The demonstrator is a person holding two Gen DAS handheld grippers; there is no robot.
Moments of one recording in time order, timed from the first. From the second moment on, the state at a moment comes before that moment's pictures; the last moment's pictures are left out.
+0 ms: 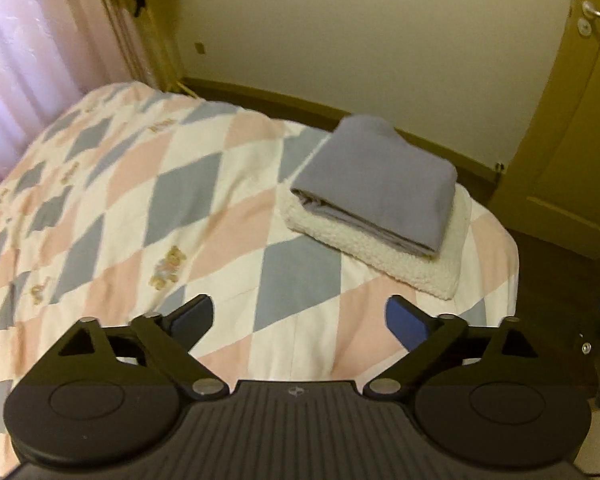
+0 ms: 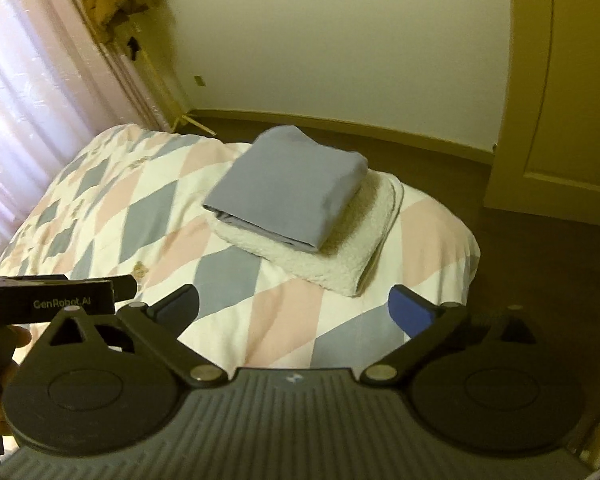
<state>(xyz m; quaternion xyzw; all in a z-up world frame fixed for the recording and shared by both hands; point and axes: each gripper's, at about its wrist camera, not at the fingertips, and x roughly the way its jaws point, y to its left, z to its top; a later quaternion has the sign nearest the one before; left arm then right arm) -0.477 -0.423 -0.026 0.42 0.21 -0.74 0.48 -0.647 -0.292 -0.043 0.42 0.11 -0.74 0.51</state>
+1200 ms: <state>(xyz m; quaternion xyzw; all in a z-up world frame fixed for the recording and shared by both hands) -0.523 -0.329 -0.008 0.41 0.22 -0.70 0.53 -0.700 -0.250 -0.008 0.42 0.18 -0.72 0.52</state>
